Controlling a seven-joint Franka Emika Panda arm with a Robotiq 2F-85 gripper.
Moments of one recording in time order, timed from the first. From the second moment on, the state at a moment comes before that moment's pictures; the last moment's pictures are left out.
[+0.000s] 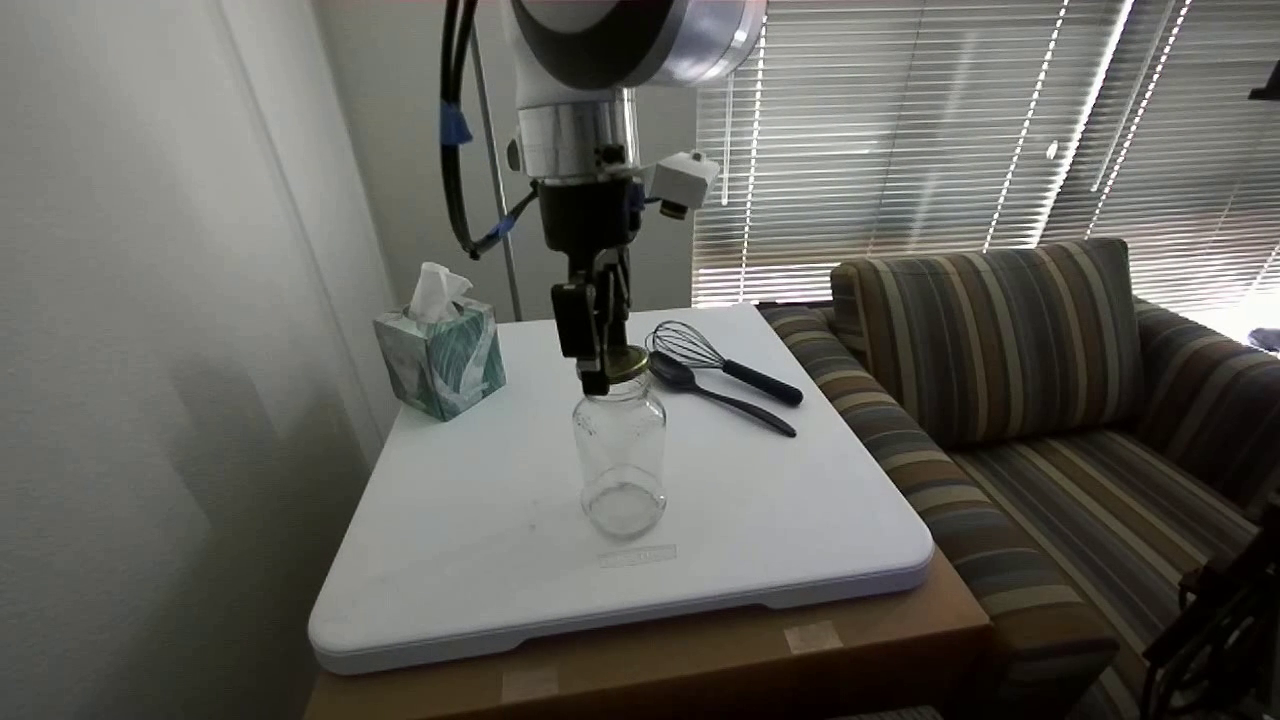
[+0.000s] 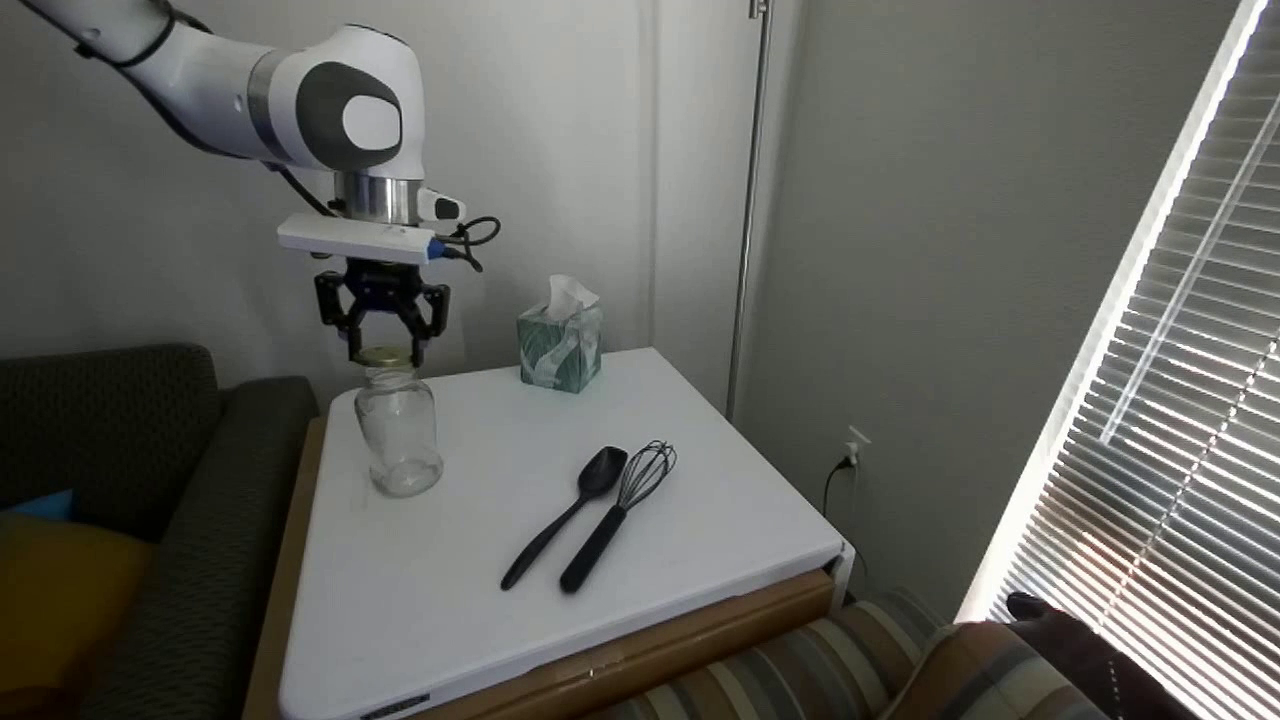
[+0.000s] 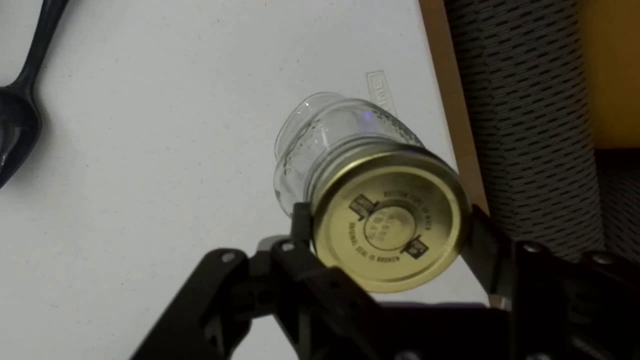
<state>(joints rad) 0.16 0.74 0.20 -1.48 -0.07 2.11 -0.32</state>
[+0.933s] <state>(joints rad) 0.10 0.63 0.11 -1.58 -0.08 2.33 -0.24</state>
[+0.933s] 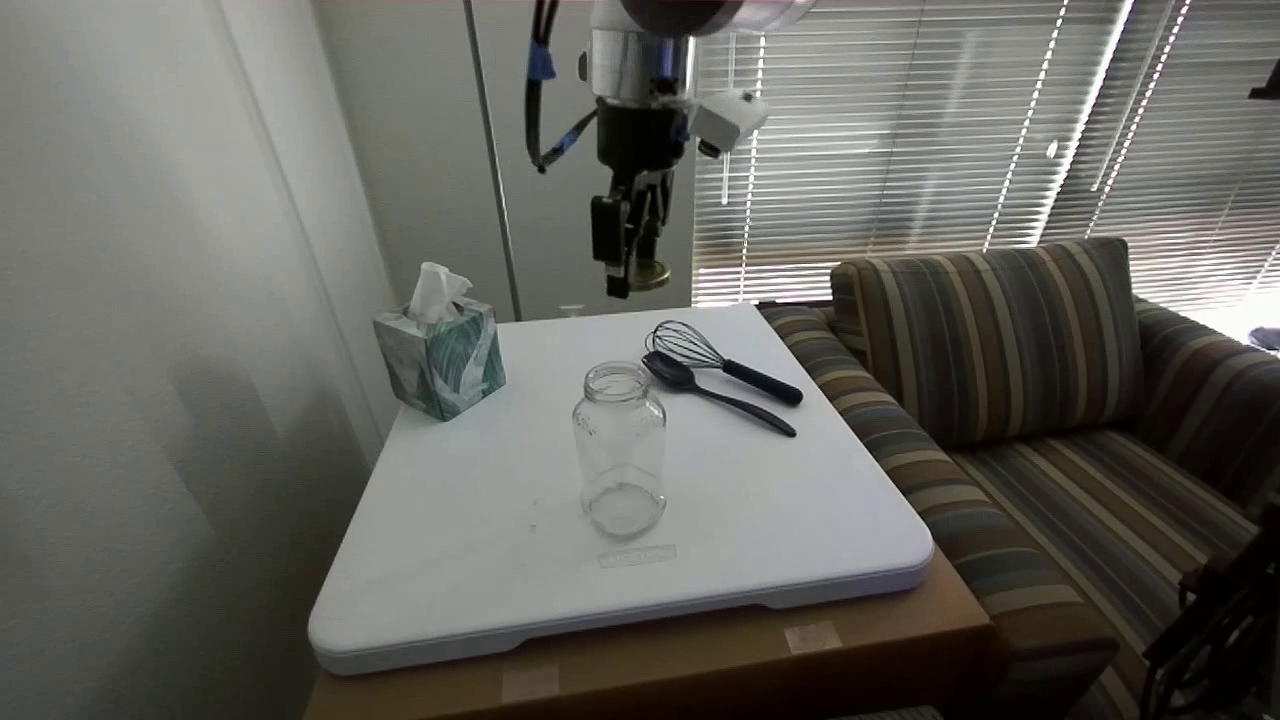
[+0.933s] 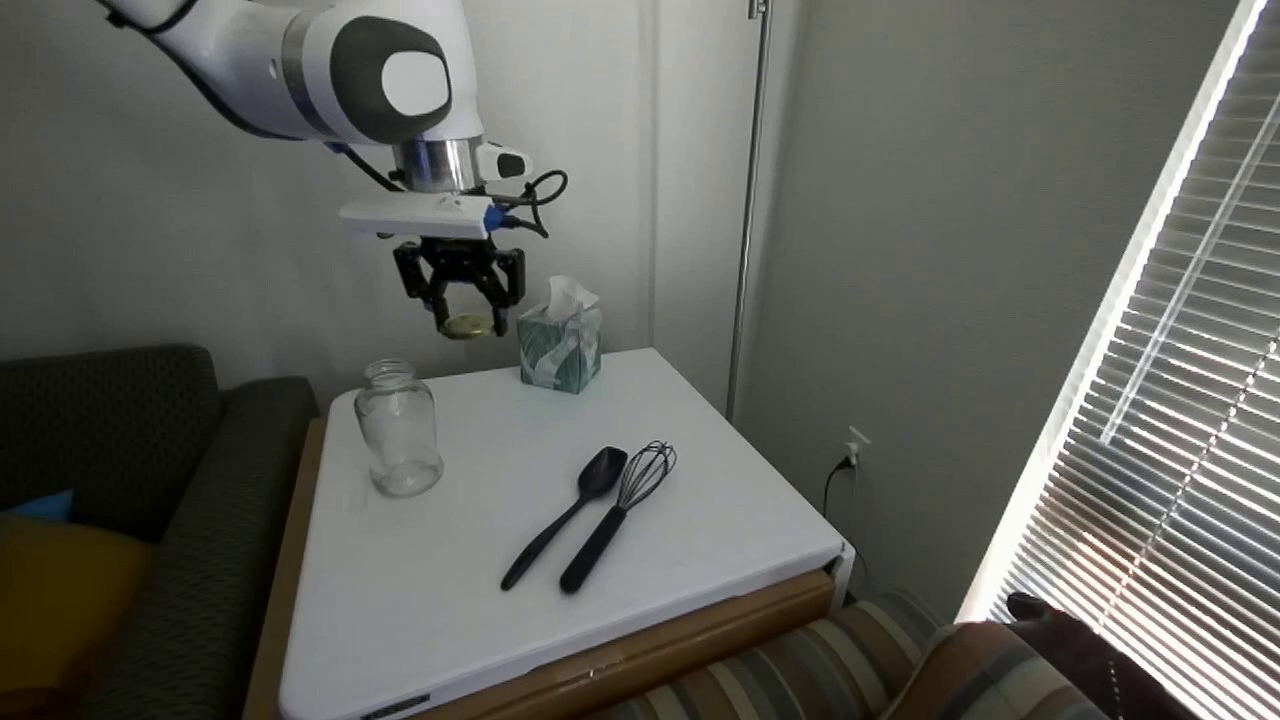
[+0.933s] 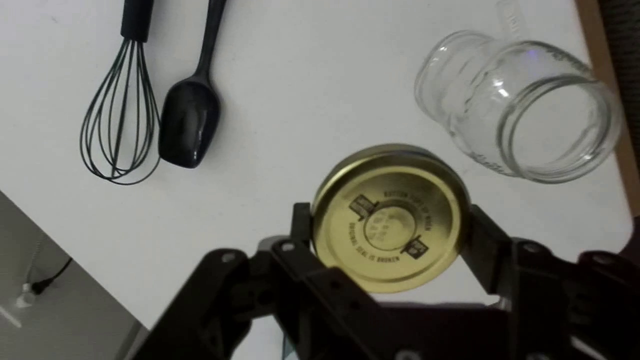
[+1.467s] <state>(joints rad) 0.08 0.59 0.02 -1.99 -0.07 2.78 0.03</state>
